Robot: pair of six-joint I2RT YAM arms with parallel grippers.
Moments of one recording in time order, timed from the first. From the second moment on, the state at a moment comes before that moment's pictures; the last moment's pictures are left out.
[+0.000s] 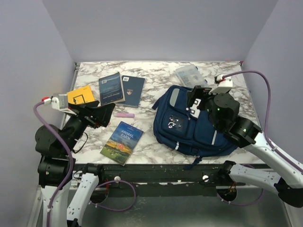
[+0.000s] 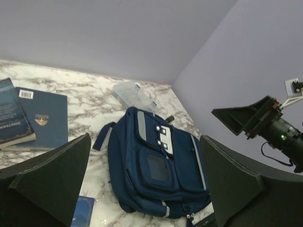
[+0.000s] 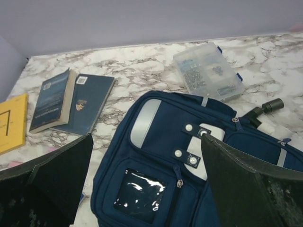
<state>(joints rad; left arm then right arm) -0.12 0.46 1.09 -0.47 0.32 -0.58 0.84 0.91 1.09 -0.34 0.67 0.32</state>
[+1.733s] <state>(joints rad) -1.16 1.39 0.63 0.03 -0.28 -1.57 0.84 0.80 0.81 -0.41 0.48 0.54</state>
